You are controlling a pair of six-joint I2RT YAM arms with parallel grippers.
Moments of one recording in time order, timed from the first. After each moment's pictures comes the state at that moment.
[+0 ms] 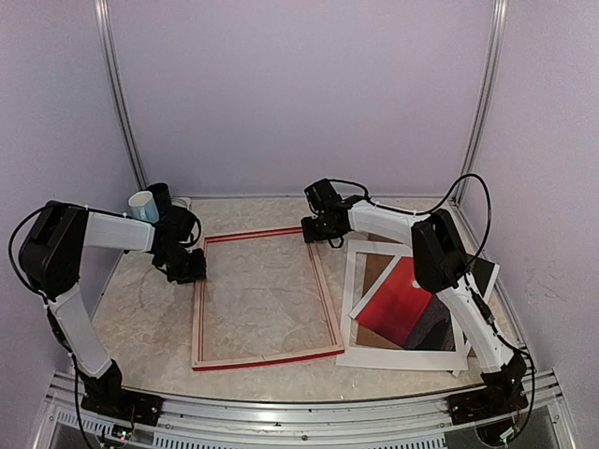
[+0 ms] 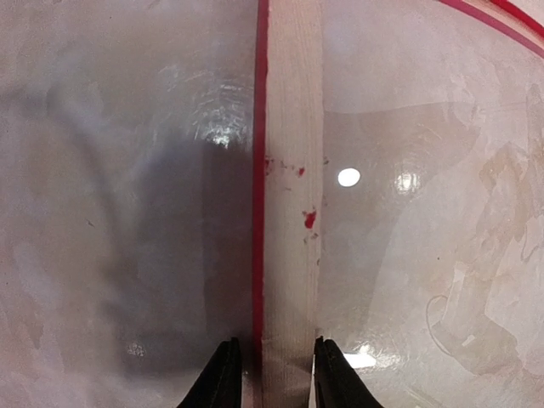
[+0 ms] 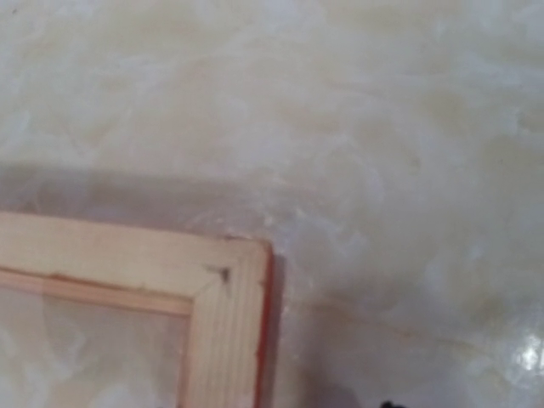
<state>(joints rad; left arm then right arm) -0.31 1.79 1.01 -0.36 -0.02 -0.53 0.65 2.62 2.29 -0.49 0.19 0.31</state>
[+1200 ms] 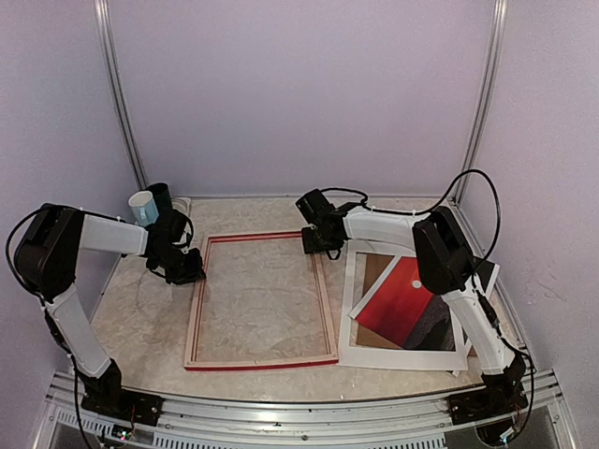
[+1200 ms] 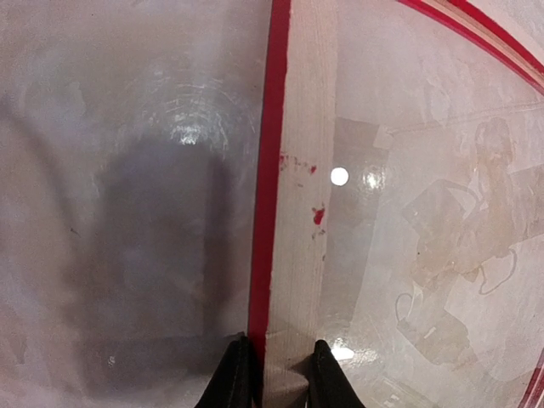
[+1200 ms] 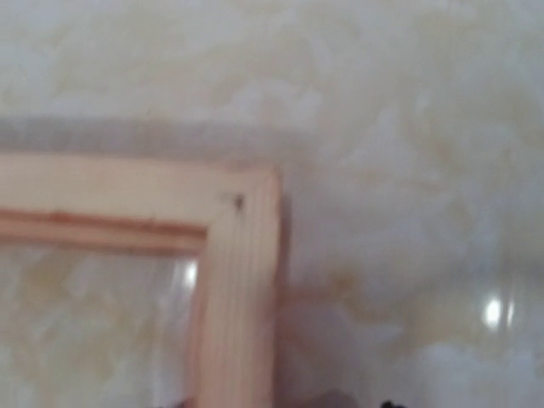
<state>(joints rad) -0.25 1.77 0.95 -0.27 0.10 -0.53 0.72 2.52 2.11 -0.52 0.34 0.43</state>
